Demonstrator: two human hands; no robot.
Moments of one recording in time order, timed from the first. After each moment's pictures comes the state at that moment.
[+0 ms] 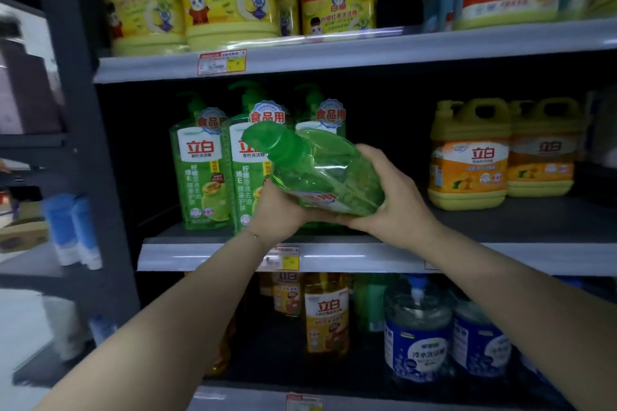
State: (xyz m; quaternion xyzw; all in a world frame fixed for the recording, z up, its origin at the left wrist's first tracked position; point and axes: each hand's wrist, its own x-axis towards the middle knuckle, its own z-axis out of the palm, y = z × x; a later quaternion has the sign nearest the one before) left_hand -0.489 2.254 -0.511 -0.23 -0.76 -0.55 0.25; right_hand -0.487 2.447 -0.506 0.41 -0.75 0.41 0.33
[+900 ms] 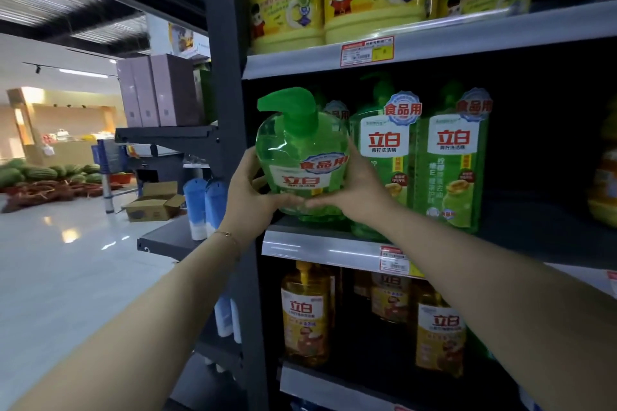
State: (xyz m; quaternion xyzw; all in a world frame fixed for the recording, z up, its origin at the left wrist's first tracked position) left_hand -0.419 2.061 -0.506 -0.10 -0.73 -0.52 0.43; right_hand -0.492 2.224 -0.485 0.44 -0.72 0.53 0.14
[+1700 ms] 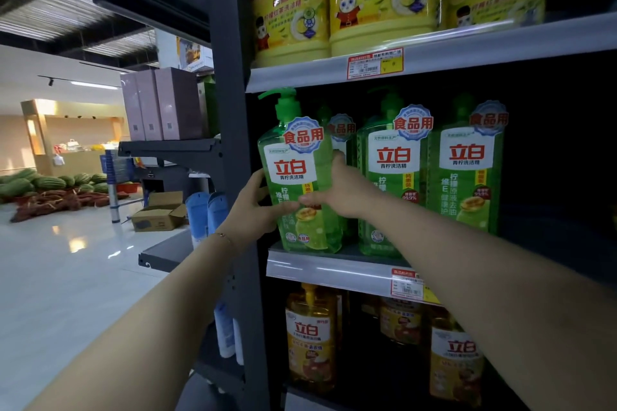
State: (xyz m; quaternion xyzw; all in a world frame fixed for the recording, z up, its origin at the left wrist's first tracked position) left_hand -0.451 2.027 -0.503 -0.04 -0.77 -0.57 0.29; right_hand -0.519 2.192 -0.459 0.38 -0.83 0.41 0.05
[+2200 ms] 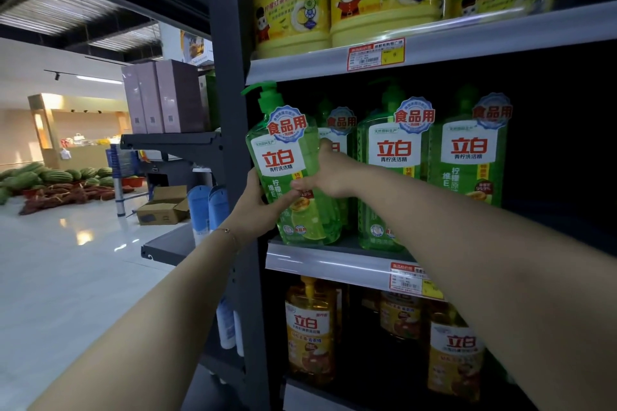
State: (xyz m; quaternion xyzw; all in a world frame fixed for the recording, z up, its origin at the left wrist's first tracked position) left_hand -0.461 2.025 -0.514 -0.02 -0.79 -0.52 0.33; right_hand -0.521 2.177 -0.437 0.37 -0.87 0.32 0.04
